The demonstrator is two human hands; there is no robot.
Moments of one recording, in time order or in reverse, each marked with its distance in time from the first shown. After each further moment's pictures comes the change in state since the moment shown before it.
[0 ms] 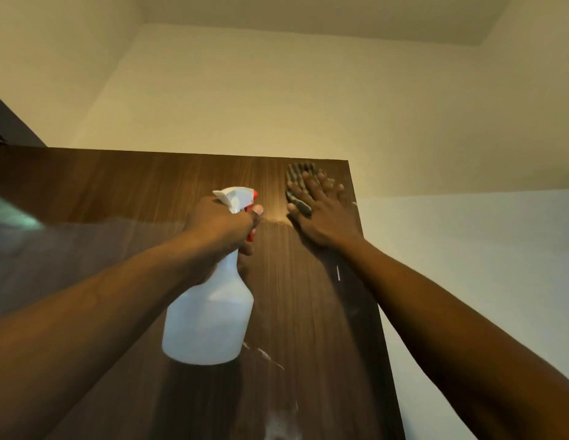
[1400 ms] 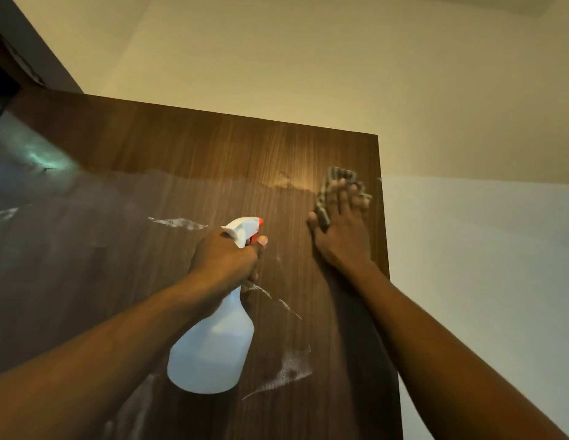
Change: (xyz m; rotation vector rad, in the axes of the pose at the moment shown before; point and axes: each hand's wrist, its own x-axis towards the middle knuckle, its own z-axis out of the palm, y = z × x) left_hand -0.054 -0.075 -0.017 -0.036 -0.052 -0.260; right_hand -0.087 -0.045 0.019 0.030 0.010 0.193
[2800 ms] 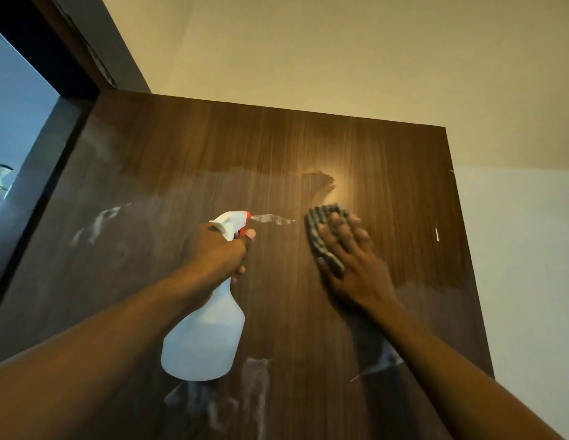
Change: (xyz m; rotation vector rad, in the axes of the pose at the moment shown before) left_hand 0.040 -0.069 -0.153 0.023 0.076 0.015; right_hand -0.085 -0.122 0.028 -0.065 -0.145 -0.233
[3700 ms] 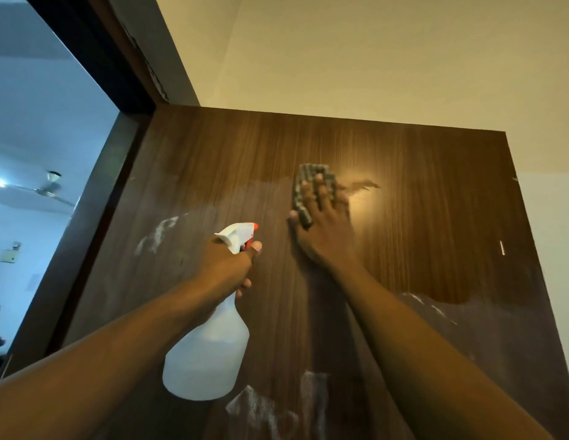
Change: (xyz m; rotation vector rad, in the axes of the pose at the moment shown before) left_hand 0.000 -0.012 -0.072 0.031 0.006 -0.032; right_hand 0.128 -0.129 0.015 0.028 0.100 0.116
